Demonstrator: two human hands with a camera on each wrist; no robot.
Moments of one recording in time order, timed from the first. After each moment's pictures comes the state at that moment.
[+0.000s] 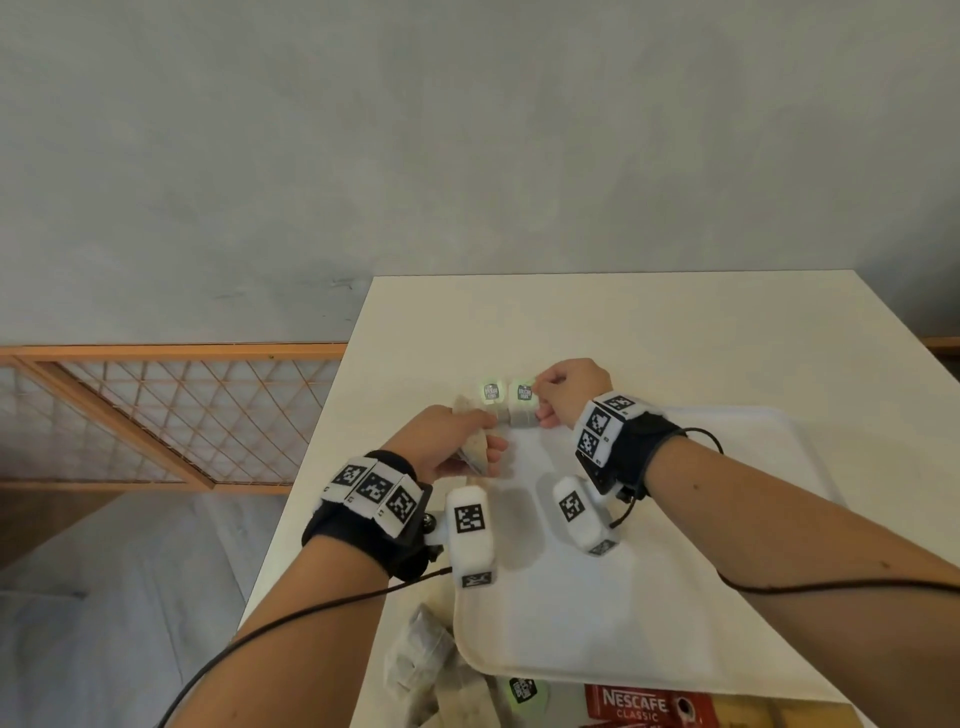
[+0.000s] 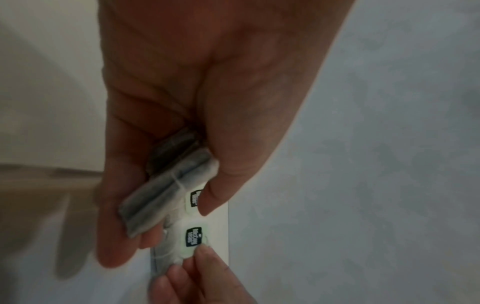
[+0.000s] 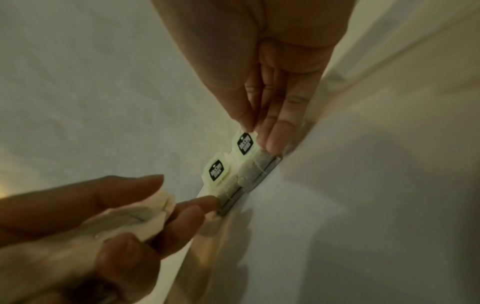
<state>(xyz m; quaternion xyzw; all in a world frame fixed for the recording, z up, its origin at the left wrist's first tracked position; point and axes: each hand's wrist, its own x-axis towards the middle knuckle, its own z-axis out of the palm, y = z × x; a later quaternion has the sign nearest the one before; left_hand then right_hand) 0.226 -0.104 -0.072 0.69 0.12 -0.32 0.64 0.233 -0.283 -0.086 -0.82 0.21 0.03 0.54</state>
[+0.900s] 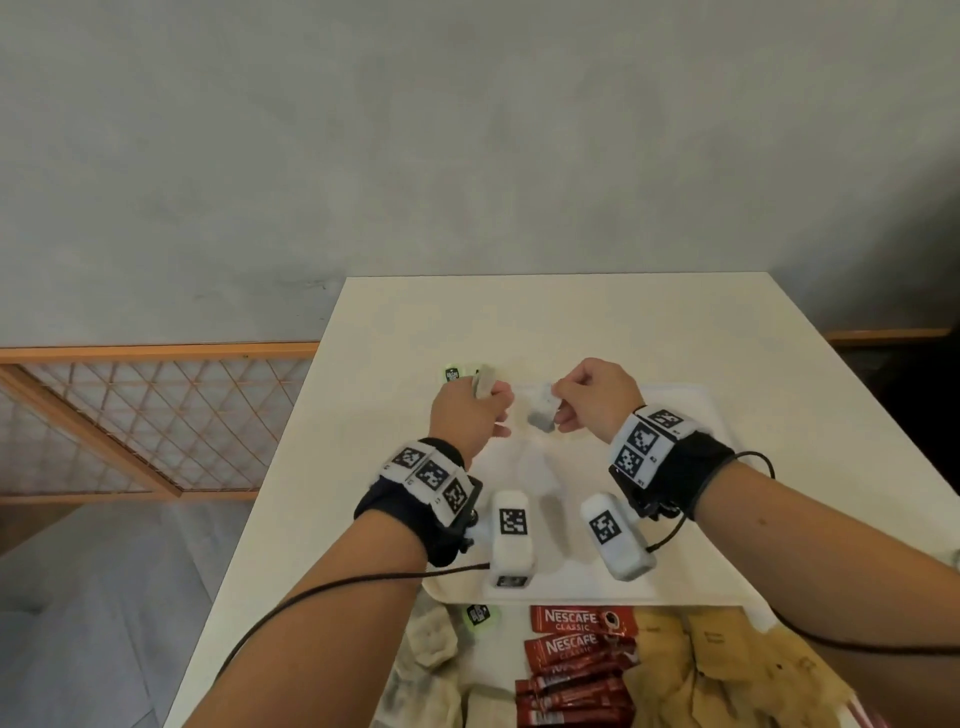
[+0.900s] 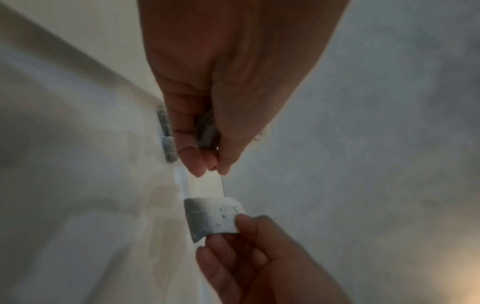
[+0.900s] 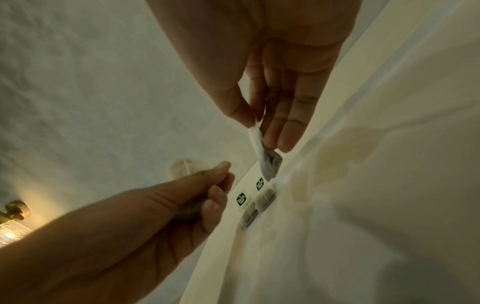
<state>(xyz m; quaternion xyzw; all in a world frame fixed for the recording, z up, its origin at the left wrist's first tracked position) 0.169 -0.166 -0.059 0.75 0.02 -0.14 0.65 0.143 -0.328 -0.054 -0.80 0.21 -0.03 0.56</state>
